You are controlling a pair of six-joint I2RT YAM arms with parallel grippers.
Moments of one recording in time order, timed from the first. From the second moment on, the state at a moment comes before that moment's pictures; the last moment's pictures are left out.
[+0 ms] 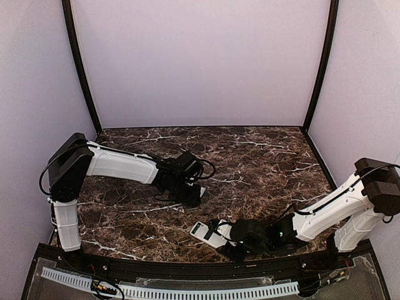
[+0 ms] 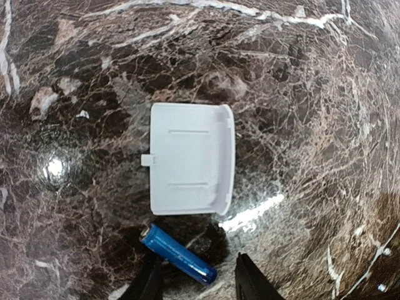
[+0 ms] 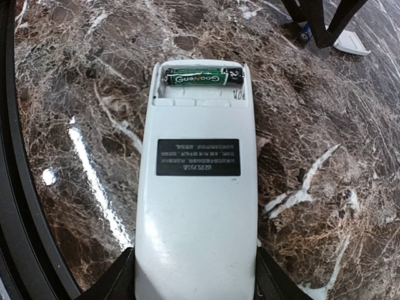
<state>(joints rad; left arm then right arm) -0.92 1.97 1.29 -0.43 0.00 -0.61 1.42 1.58 0.57 0.11 0.29 0.23</state>
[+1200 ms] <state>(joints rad) -0.94 1.66 1.08 -0.55 0.17 -0.37 1.41 1.61 0.60 0.13 0.29 0.21</state>
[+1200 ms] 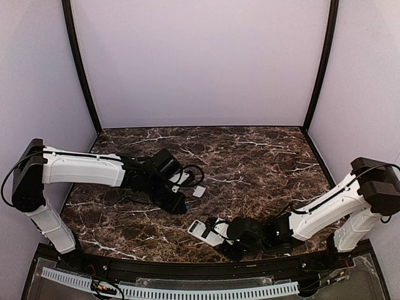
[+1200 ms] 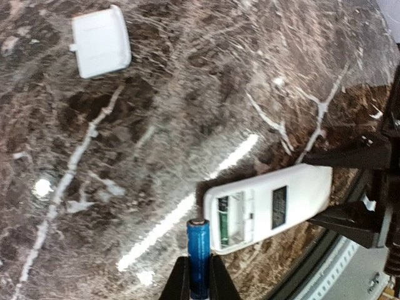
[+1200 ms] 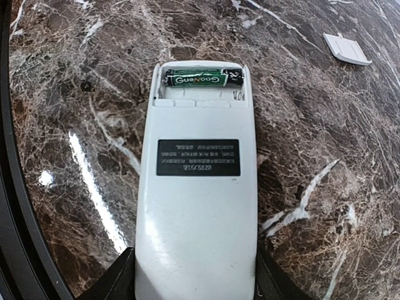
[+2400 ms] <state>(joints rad) -0.97 1.76 1.03 -0.46 0.39 -0.48 1.39 1.65 0.65 0.13 0.30 0.22</state>
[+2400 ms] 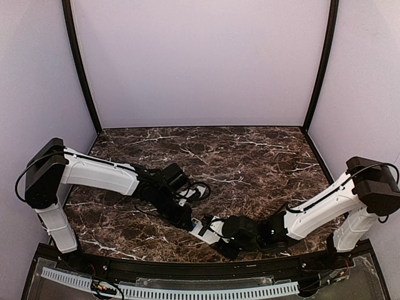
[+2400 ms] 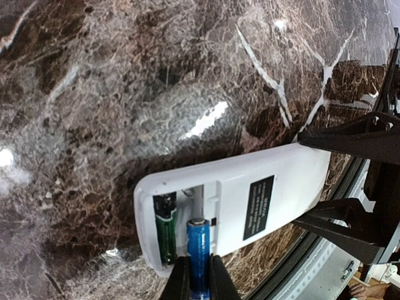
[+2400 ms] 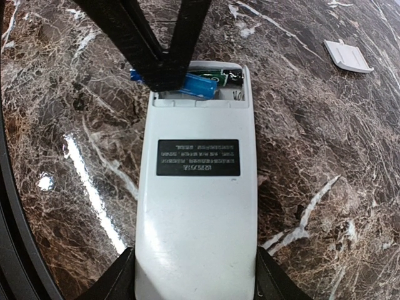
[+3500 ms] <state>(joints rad) -0.94 1.65 1.04 -0.46 0.35 -0.43 1.38 1.62 0.60 0.17 0.25 0.21</state>
